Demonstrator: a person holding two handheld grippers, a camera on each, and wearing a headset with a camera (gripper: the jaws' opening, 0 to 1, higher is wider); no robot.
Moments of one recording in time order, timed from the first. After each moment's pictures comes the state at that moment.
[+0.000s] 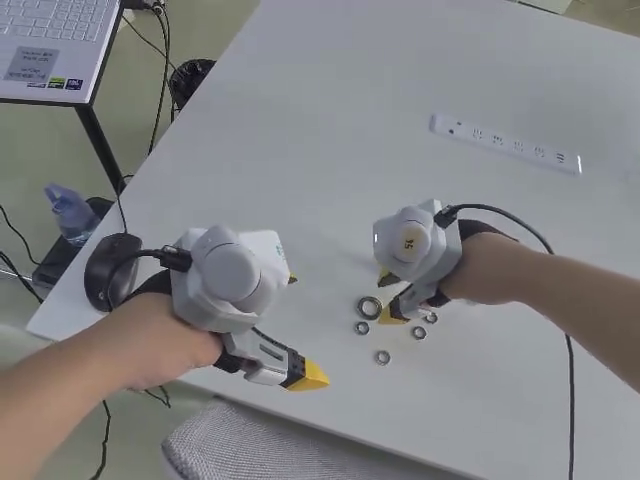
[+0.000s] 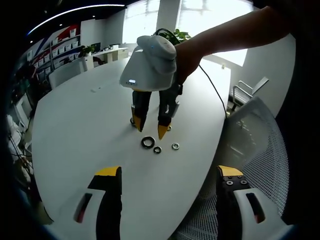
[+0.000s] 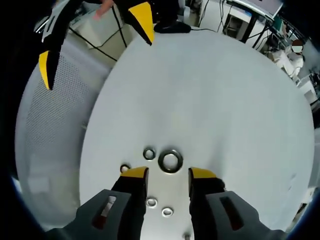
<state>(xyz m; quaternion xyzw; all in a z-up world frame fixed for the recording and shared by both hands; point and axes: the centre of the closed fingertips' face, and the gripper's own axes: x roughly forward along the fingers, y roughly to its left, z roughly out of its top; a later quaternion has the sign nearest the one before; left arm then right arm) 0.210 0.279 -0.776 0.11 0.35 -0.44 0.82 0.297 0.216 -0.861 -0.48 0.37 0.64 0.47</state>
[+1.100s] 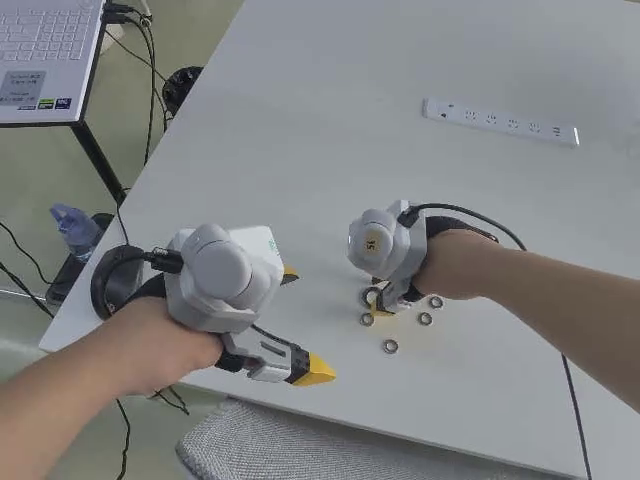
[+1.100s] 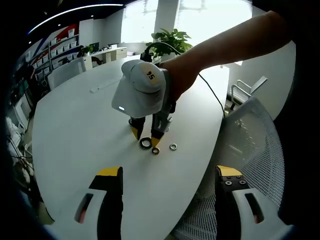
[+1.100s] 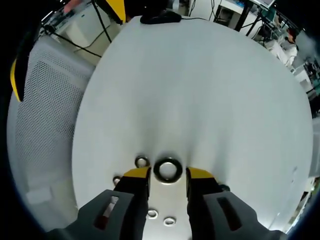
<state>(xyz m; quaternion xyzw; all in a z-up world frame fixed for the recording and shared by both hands) 0.207 0.277 -0.768 0.12 0.36 -0.45 0.81 0.302 0.224 -0.879 -0.49 0.40 0.60 0.49</state>
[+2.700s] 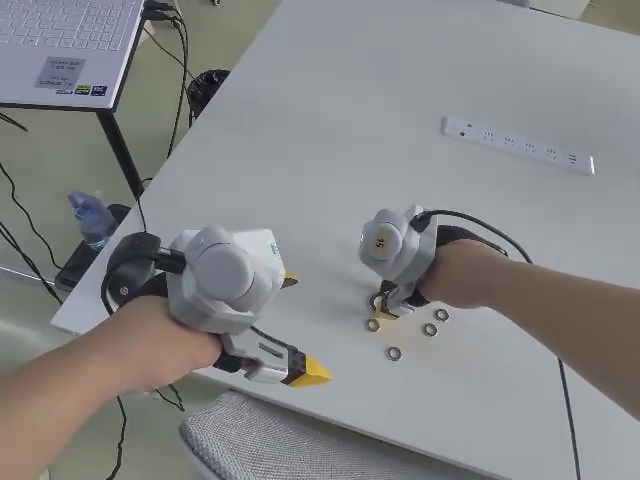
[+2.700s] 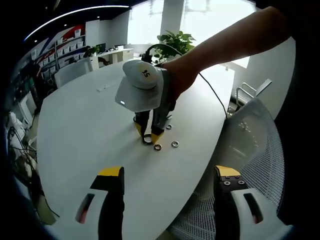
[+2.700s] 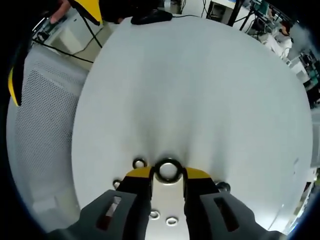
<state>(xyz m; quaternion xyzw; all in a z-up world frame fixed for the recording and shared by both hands) 0.197 0.289 -0.766 0.11 0.35 -0.42 0.83 0.302 0.227 -0.879 -0.48 0.42 0.58 0.51</state>
